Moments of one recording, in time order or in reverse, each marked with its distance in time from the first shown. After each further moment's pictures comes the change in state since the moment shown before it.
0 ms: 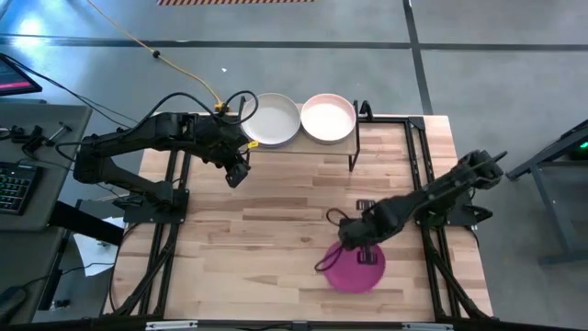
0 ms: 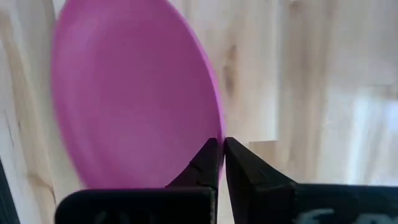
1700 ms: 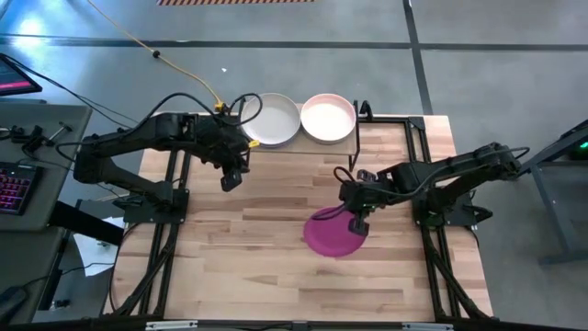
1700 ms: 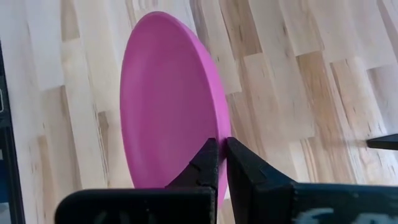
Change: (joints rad) left arm 0.005 0.000 -0.015 0.000 0.041 0.235; right arm -0.207 -0.198 0.004 0.117 0.066 -0.041
